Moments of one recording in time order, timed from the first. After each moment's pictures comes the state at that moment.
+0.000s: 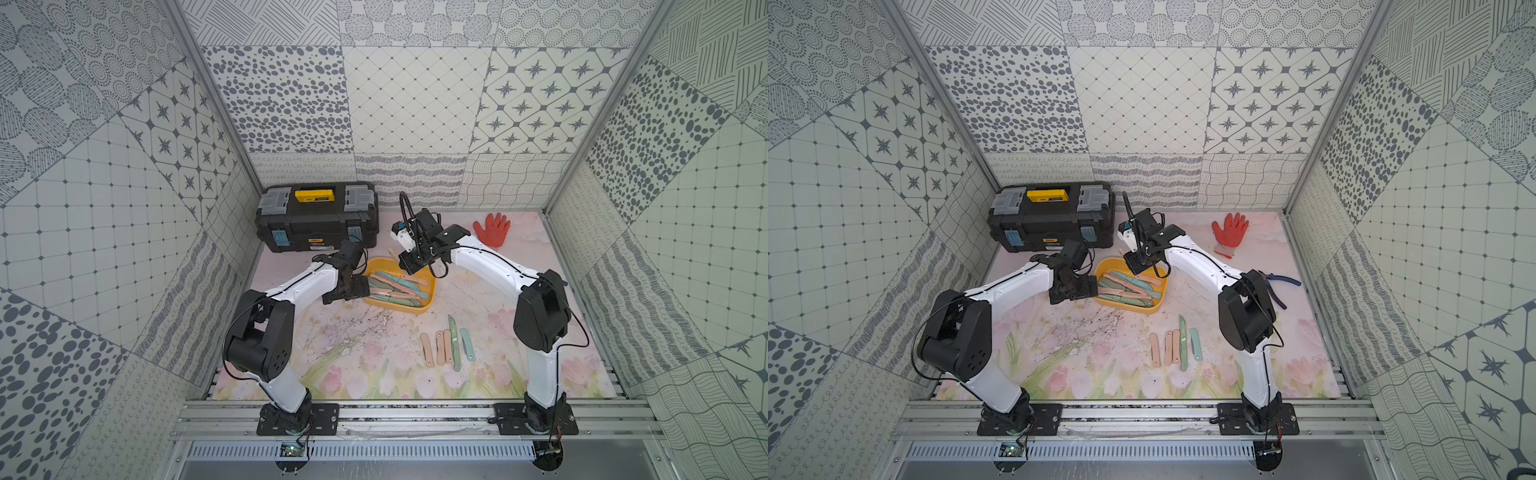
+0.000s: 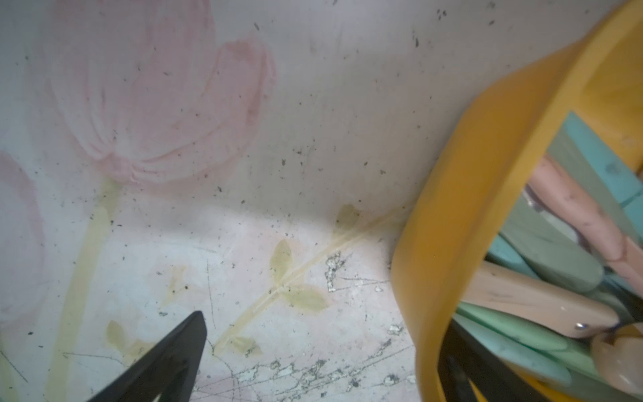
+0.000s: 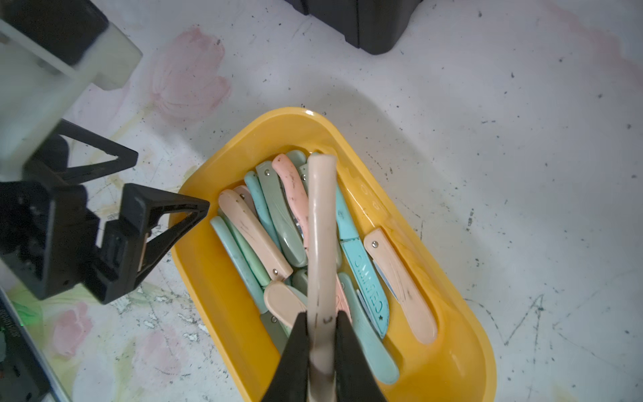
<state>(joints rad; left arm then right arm) -0.38 1.66 1.10 -0.74 -0.11 -0.53 0.66 1.97 1.76 -0.78 -0.18 0.03</state>
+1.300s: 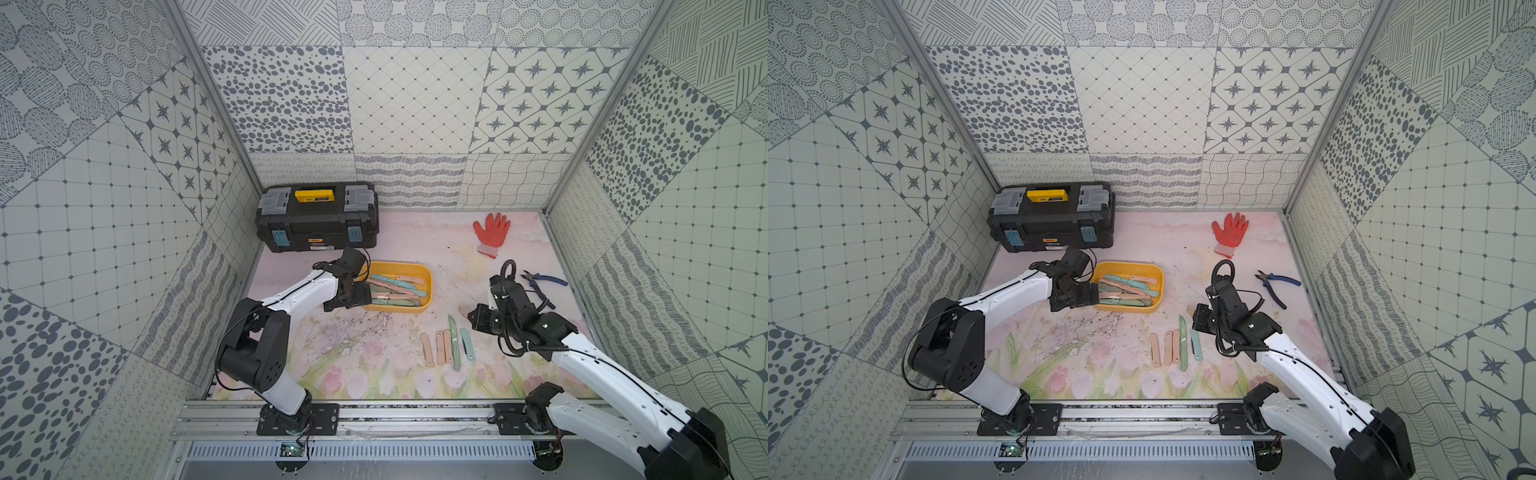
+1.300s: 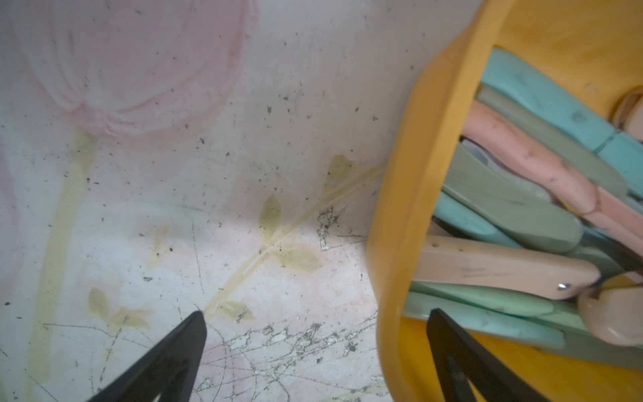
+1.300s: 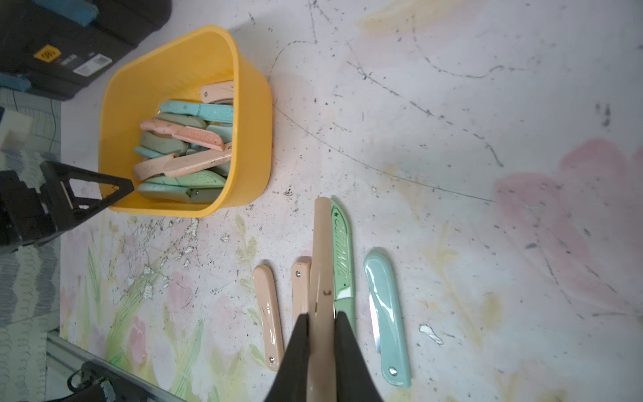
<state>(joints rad) -0.42 1.59 1.03 -0.73 -0.09 -0.55 0.54 0.89 0.63 -0.61 -0.03 0.76</state>
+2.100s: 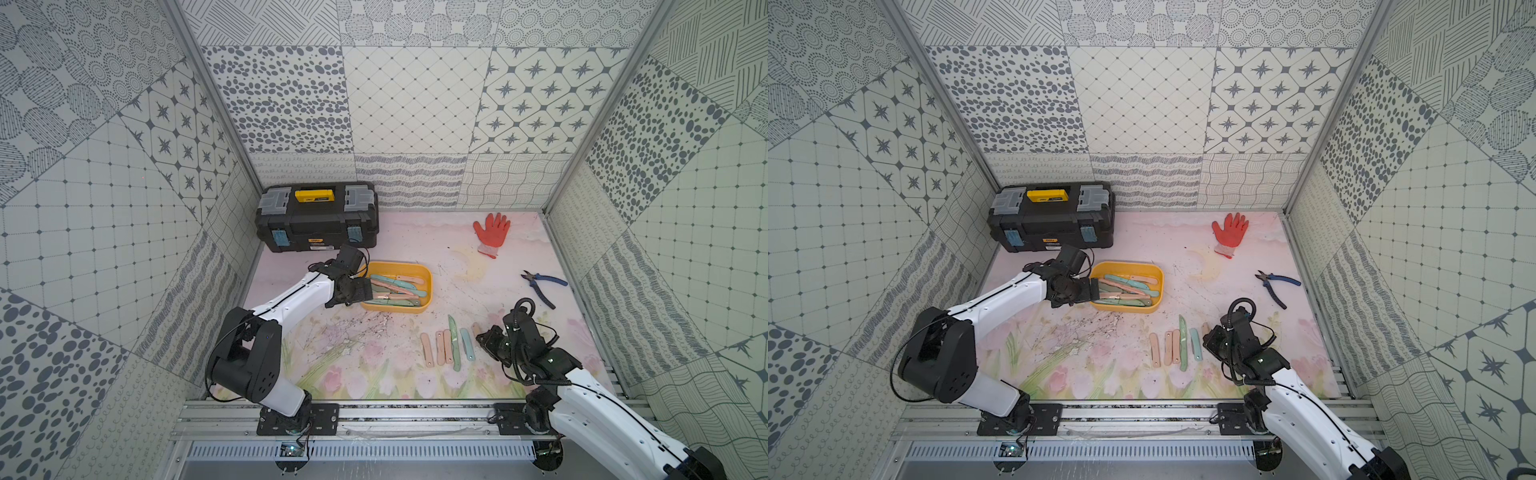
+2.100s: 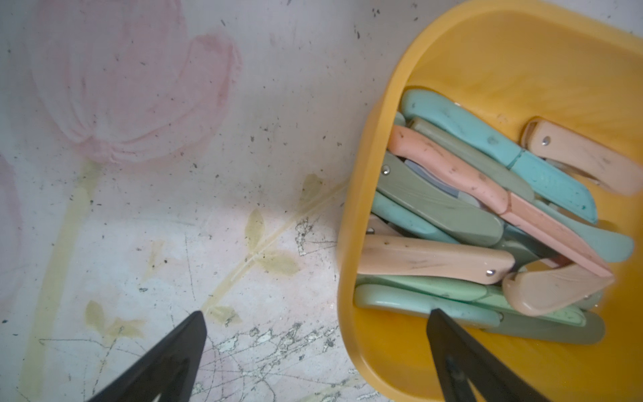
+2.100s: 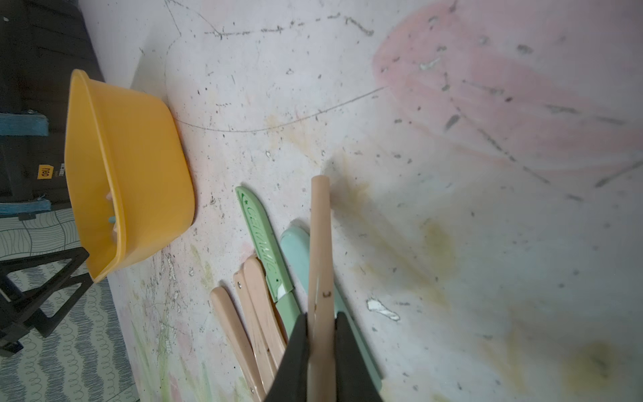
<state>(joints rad) -0.42 1.53 1.02 -0.69 -0.08 -0.54 0.46 0.71 0.27 -0.43 -0.08 1.09</state>
